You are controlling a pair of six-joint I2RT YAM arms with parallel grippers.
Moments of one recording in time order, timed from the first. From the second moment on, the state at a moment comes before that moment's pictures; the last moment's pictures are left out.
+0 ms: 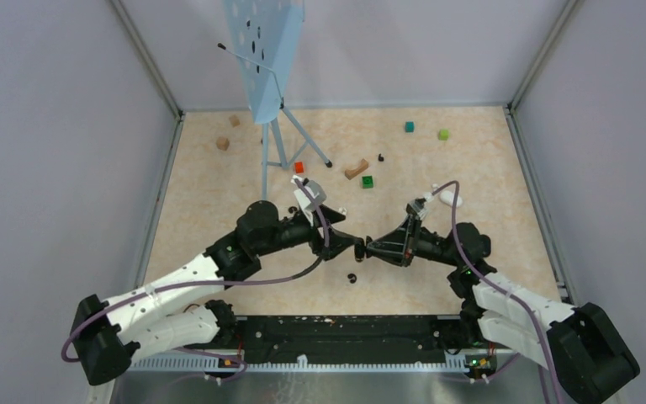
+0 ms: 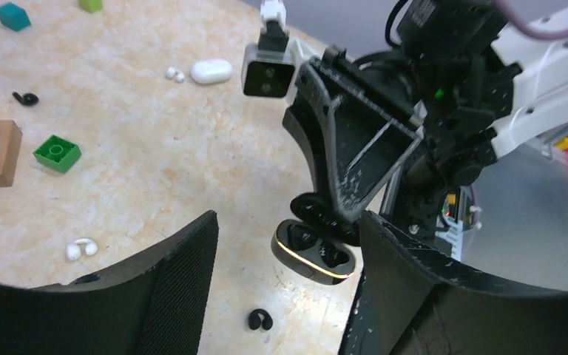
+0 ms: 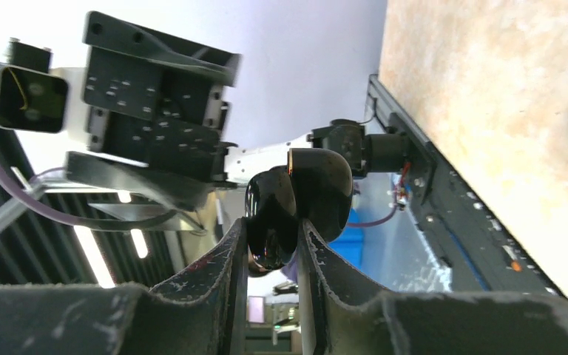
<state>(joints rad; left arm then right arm) -0.89 0.98 0.67 0.20 0.33 -0.24 0.52 0.94 0.16 0.84 -0.76 1.64</state>
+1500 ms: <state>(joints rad) -0.92 1.62 1.10 -0.38 -0.22 -0.38 0.30 0.61 0.46 -0.57 -0.29 0.77</state>
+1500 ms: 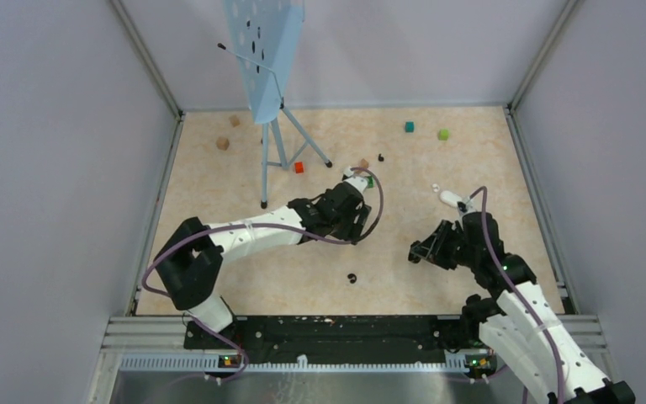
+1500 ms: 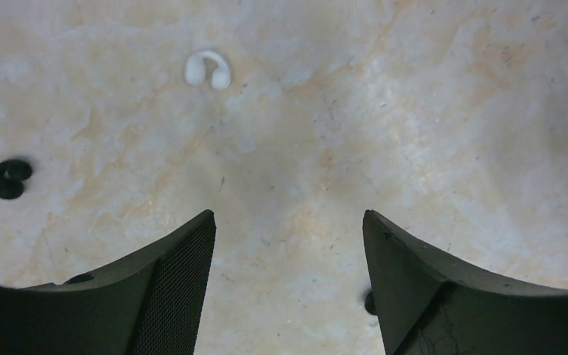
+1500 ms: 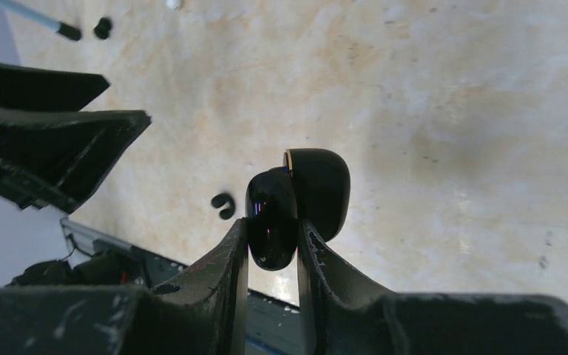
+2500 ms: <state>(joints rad) -0.78 2.49 2.12 -0.20 -0.34 -0.16 0.28 0.53 0.49 -0.66 -0.17 0.87</state>
